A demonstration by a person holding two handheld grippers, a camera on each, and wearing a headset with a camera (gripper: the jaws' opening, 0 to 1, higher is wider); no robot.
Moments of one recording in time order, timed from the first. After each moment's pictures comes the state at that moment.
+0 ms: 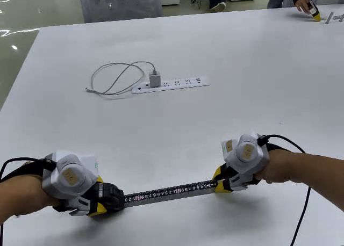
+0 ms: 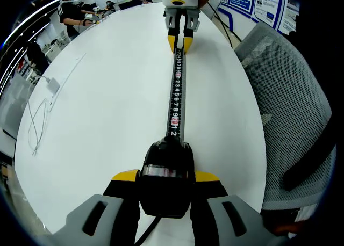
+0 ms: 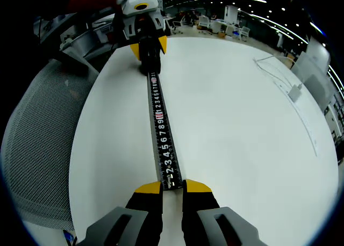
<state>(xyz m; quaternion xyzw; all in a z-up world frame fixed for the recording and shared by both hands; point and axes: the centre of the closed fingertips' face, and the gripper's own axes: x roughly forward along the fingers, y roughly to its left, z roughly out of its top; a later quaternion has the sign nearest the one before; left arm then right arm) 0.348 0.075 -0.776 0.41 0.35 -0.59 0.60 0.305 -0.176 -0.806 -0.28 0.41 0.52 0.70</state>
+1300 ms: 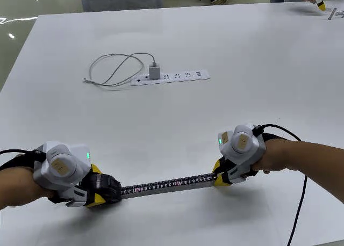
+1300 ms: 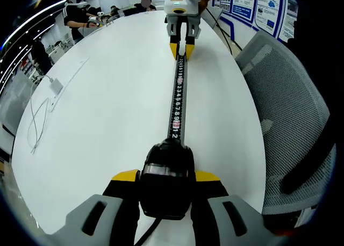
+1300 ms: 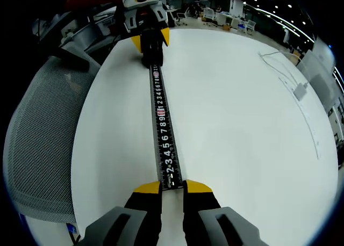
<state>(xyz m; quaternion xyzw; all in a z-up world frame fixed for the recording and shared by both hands) 0.349 0.072 -0.775 0.38 0.33 -0.60 0.62 0.305 -0.180 -0.807 -0.30 0.44 0.52 0.67</state>
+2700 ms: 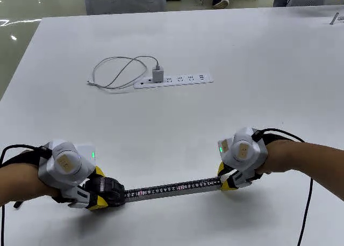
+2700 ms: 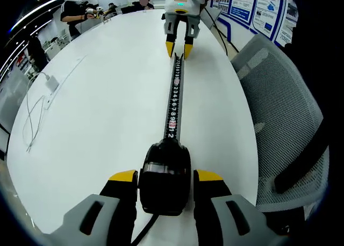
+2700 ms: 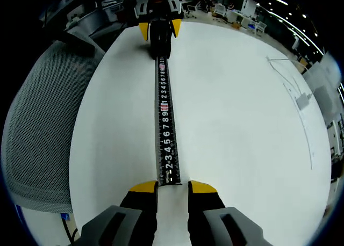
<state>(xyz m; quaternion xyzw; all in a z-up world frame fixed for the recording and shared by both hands) 0.347 0.075 -0.768 0.36 0.35 -0.61 0.60 0.306 -0.186 -0.800 -0.35 0.44 0.52 0.65</state>
